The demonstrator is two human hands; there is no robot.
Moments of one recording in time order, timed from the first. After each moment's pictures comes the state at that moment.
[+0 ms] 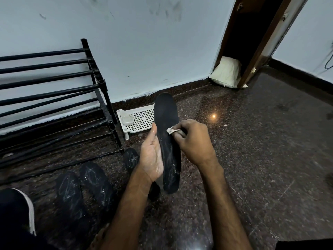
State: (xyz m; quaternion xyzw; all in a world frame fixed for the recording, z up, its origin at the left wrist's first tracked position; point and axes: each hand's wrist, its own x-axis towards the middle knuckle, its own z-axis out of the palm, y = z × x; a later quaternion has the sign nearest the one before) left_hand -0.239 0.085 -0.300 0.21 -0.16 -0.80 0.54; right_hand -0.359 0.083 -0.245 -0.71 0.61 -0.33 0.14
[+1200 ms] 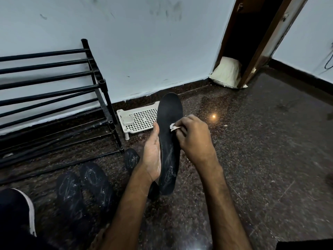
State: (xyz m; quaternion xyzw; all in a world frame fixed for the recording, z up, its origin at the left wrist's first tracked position) left_hand -0.240 0.084 -0.295 0.26 -0.19 -0.79 0.52; right_hand -0.356 0.081 -0.245 -0.72 0.61 -0.32 0.08
